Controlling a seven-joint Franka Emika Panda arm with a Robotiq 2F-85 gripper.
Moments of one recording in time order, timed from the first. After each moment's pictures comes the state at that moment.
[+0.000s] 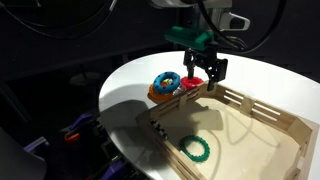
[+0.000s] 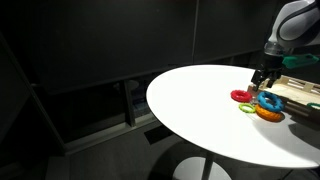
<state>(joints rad) -0.11 0.17 -0.13 -2.29 0.00 2.47 -0.02</state>
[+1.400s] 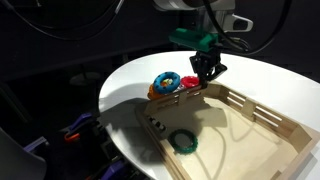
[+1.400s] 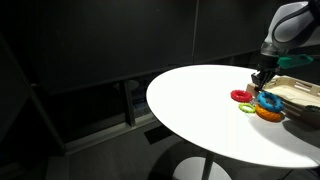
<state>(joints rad) -0.11 0.21 -0.13 -2.25 0.00 2.48 -0.01</state>
